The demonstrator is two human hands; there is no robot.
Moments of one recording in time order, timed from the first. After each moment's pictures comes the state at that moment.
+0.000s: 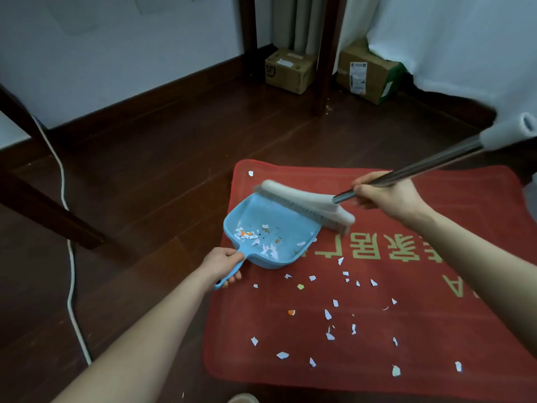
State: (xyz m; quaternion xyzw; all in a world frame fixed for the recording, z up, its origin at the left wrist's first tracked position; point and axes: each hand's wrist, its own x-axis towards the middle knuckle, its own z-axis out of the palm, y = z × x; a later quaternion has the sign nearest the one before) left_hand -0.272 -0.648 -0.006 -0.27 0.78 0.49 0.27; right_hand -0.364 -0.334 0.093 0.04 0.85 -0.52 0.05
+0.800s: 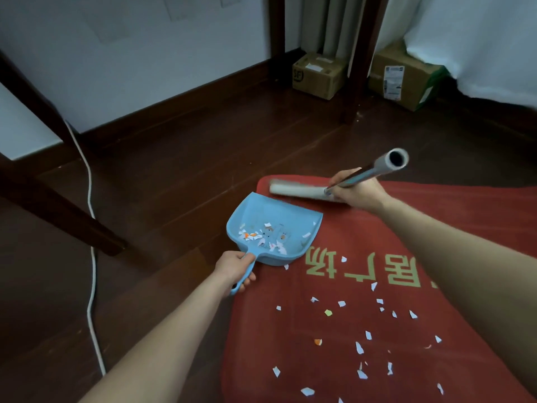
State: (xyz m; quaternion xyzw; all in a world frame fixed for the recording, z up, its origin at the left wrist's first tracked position) left_hand -0.306 -0.673 -0.020 -0.34 0.75 0.53 0.22; right_hand -0.453 -0.425 0.052 -0.04 0.91 -0.40 0.08
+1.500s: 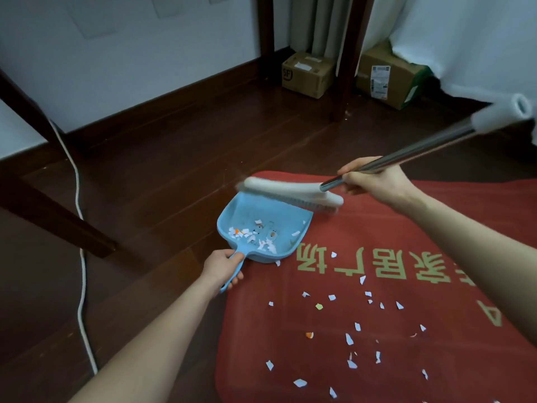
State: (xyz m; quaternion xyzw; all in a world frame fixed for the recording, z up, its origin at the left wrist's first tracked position) left_hand -0.298 -0.680 -0.020 -0.31 0.79 0.50 0.20; right_hand -0.424 -0.391 0.098 -0.04 0.84 -0.54 0.08
